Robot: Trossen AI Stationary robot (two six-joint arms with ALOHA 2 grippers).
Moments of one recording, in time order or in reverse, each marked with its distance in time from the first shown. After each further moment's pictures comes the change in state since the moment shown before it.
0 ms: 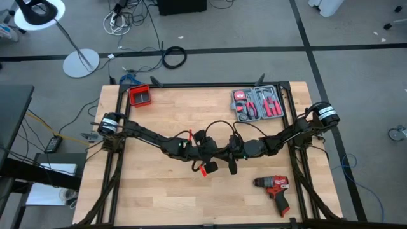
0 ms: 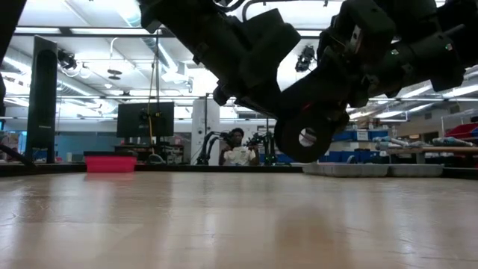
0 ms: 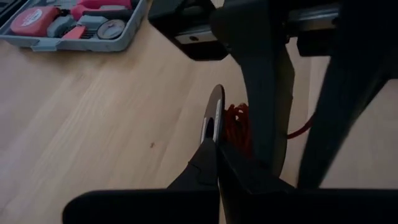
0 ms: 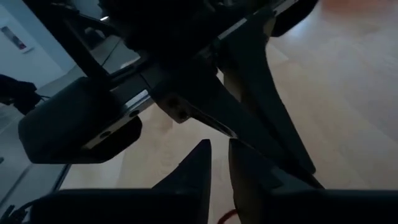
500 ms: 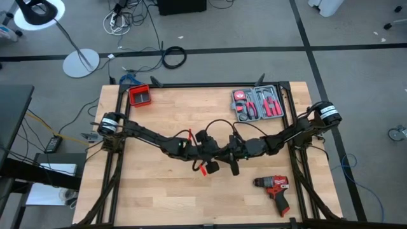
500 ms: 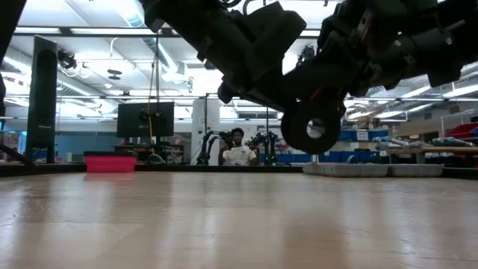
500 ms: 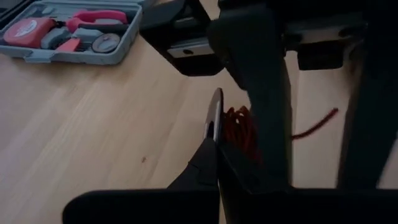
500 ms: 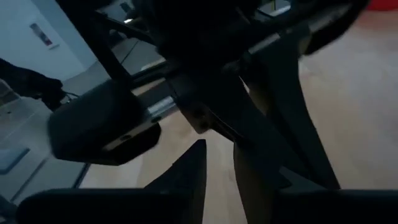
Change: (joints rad) left arm 0.003 -0.002 0.002 0.049 0.018 -0.005; right arm -0.005 -0.031 -0.002 0.023 -0.070 -0.054
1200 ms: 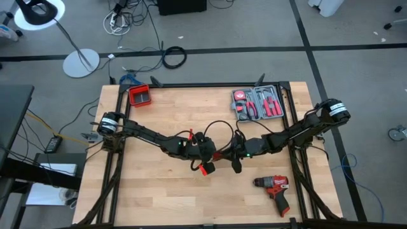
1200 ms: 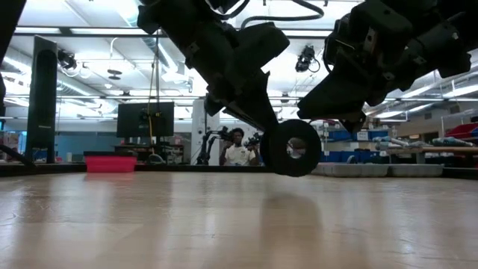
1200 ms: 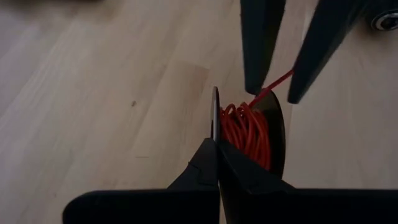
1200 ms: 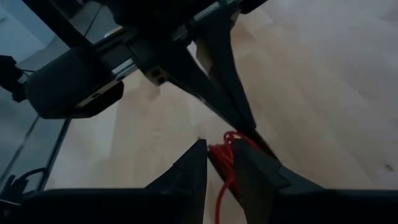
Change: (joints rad) left arm 0.004 -0.003 0.002 -0.180 0.108 -0.098; right arm -0.011 -0.125 -0.001 -0.325 0.025 0.112
